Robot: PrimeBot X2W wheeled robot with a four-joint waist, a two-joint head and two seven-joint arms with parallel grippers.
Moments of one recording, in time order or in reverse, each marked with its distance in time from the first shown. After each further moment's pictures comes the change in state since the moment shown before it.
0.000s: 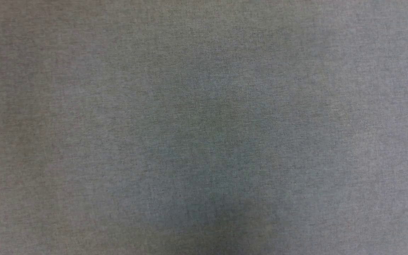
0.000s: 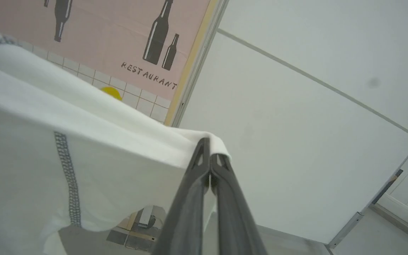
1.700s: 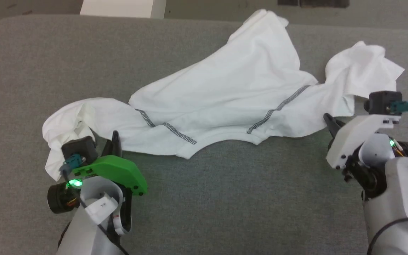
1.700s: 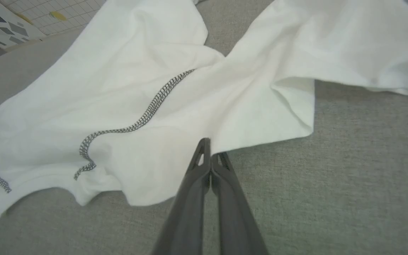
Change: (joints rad) left arm 1.261 -0.220 -0.132 0.046 -0.037 0.062 0.044; right arm 1.108 0.370 -0.168 -0.008 0.171 -0.010 0.224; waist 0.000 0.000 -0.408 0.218
